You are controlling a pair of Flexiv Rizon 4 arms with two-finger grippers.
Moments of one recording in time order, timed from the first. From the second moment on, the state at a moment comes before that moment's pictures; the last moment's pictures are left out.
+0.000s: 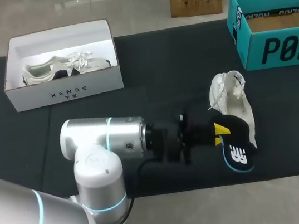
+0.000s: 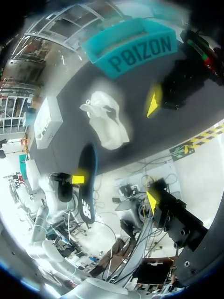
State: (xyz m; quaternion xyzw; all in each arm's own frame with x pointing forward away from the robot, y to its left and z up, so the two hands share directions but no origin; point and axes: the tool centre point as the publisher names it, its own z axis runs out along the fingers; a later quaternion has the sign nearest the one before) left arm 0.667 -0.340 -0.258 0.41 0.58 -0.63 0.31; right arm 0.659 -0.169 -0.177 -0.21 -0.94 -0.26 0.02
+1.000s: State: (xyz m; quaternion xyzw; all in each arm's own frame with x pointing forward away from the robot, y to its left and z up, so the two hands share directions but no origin) left arm 0.711 -0.382 -0.296 0.40 0.60 -0.64 0.29; right arm 0.659 -0.169 -0.176 -0.21 -0.94 -0.26 0.02
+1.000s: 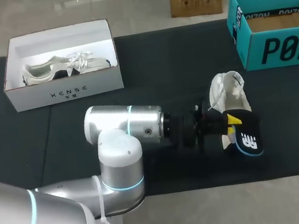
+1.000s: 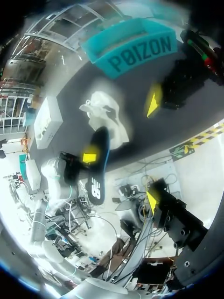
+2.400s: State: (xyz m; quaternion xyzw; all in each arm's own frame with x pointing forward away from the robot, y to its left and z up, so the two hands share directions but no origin) left arm 0.795 -0.386 -0.342 0.39 0.64 -0.58 0.32; right arm 0.658 -0.169 -0.176 -0.21 -0.94 -0.26 0.02
